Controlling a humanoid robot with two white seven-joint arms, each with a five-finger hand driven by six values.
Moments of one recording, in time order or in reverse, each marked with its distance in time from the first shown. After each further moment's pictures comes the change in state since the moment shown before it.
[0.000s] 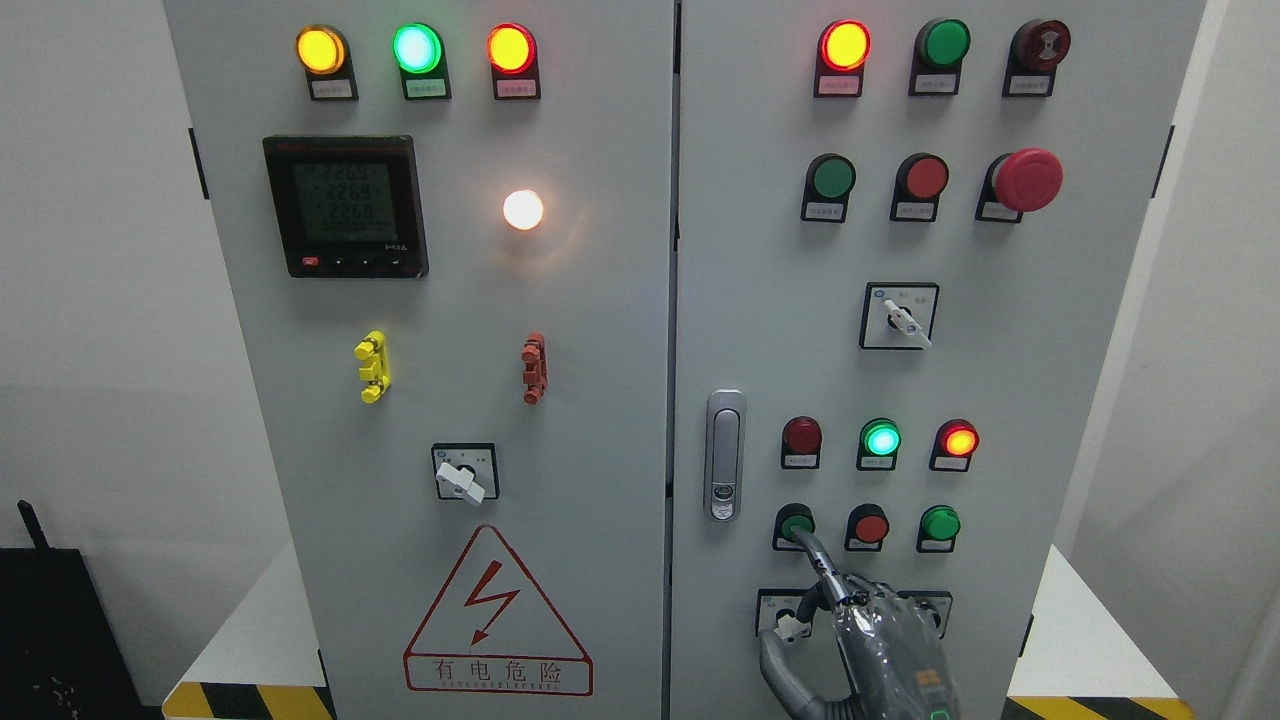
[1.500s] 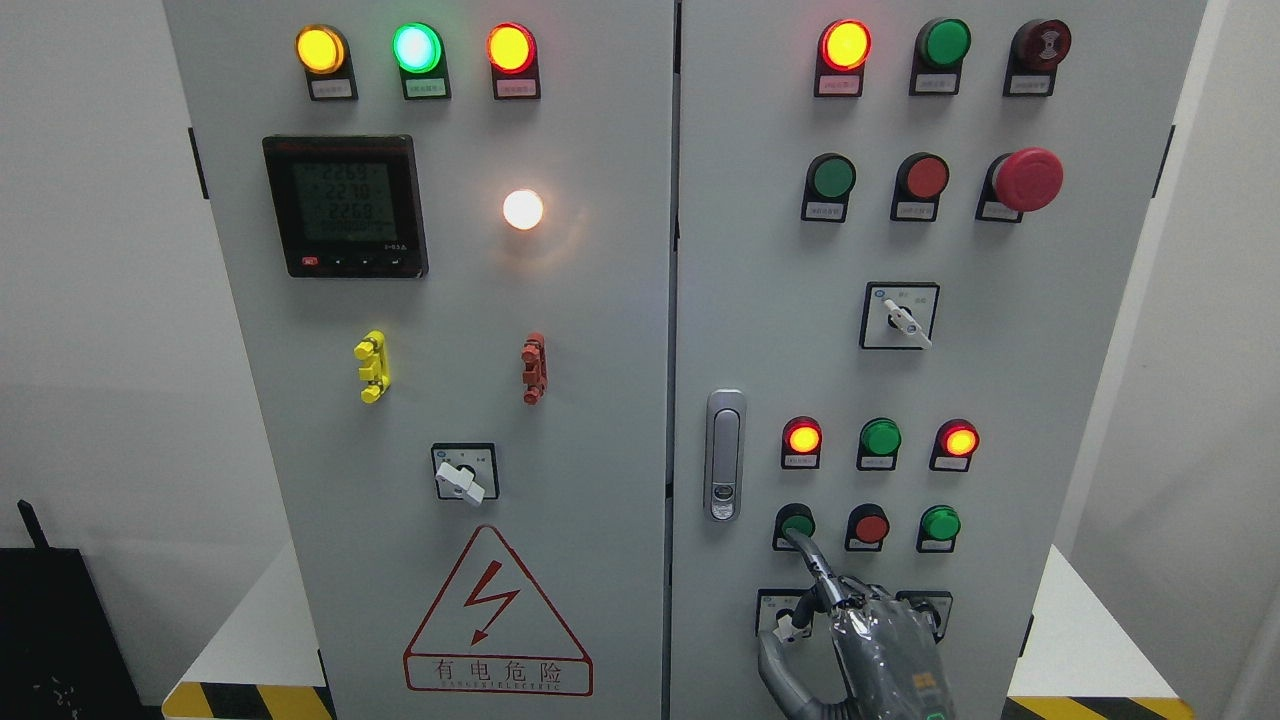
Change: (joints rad) left arm 0.000 0.000 0.000 0.000 0.000 0.000 0.000; right arm 0.018 0.002 0.001 -0.016 -0.024 -0.020 -0.001
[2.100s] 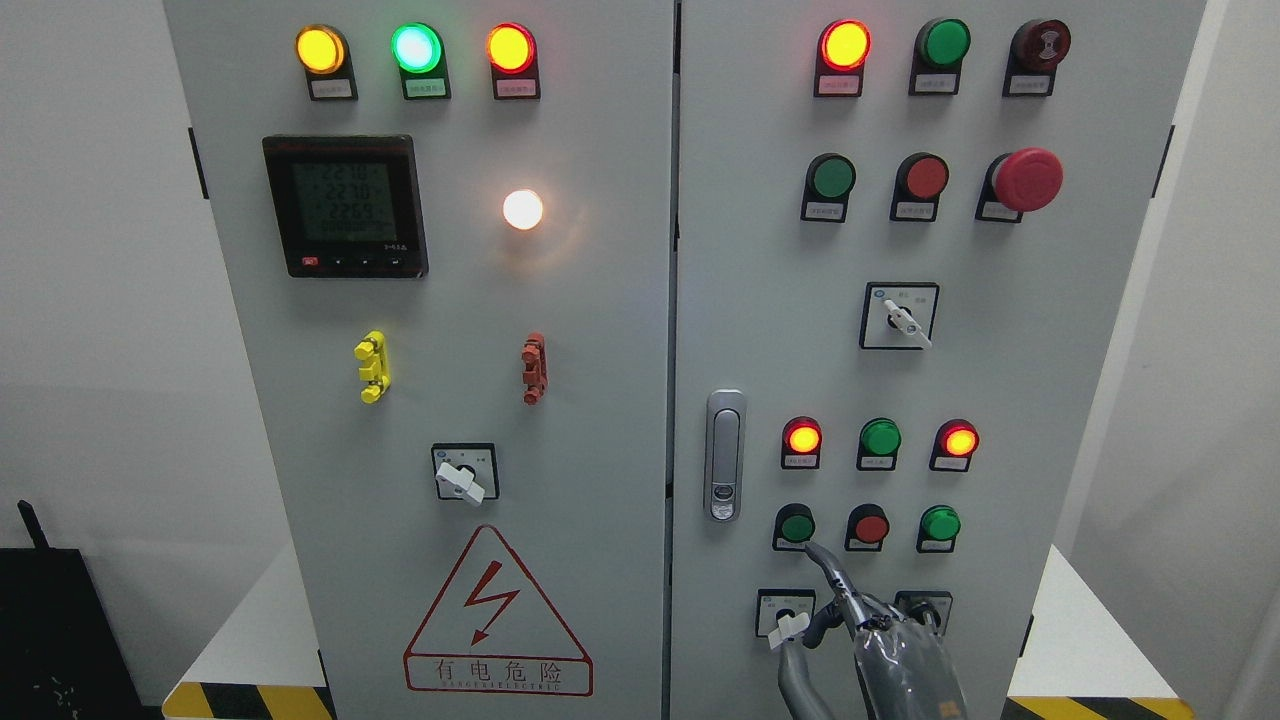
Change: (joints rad) left arm 0.000 0.000 0.000 0.000 0.000 0.000 0.000; right arm 0.081 0.000 0.000 -0.087 -0.167 0.000 0.009
